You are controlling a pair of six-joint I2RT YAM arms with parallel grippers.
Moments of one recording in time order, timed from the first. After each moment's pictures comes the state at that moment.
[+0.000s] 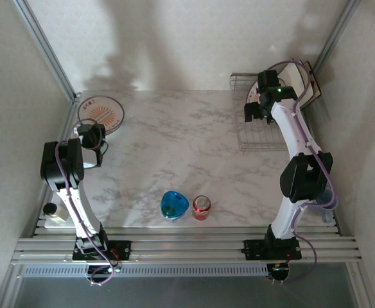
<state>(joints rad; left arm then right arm) 0.22 2.04 0.89 0.80 0.06 -1.29 0.16 1.85 1.86 -1.07 0.26 0.03</state>
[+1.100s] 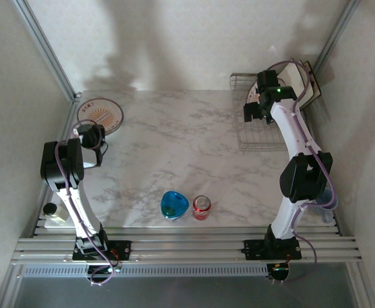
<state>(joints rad) 0.23 2.04 0.90 0.77 0.04 -1.32 0.17 1.85 1.86 -1.07 0.26 0.03</state>
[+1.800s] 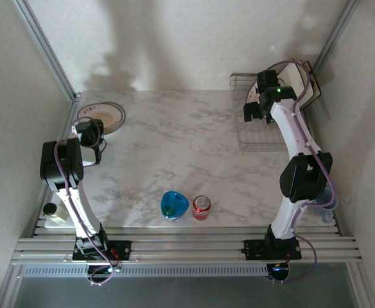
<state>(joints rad) 0.23 2.04 0.93 0.77 0.05 -1.31 0.17 1.85 1.86 -1.07 0.26 0.03</state>
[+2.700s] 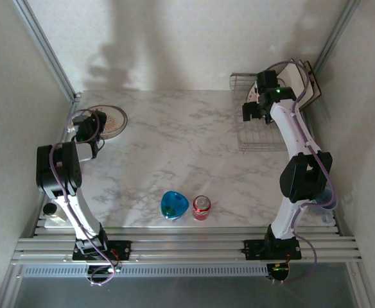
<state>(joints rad) 0.23 1.93 0.98 0.48 0.09 -1.05 0.17 1.85 1.84 -1.04 0.23 0.04</state>
